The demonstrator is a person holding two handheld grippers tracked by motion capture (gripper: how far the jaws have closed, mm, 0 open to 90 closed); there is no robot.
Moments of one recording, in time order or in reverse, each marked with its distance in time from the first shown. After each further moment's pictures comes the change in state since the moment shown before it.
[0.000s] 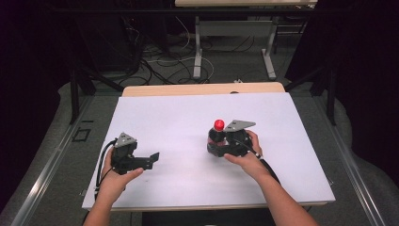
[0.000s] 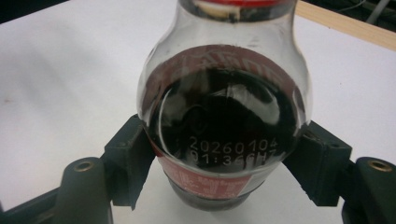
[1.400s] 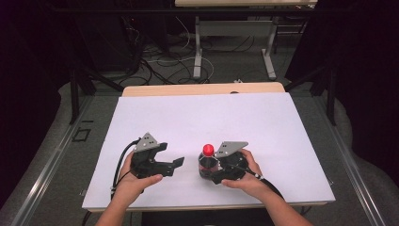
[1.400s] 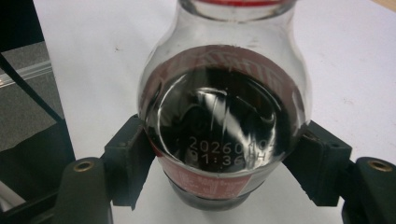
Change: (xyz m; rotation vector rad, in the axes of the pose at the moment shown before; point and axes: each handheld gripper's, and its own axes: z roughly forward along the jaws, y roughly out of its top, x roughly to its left) left arm -0.074 0.030 -0.006 -0.049 -0.238 0.175; right arm 0.056 -0.016 -0.022 0.077 0.186 -0.153
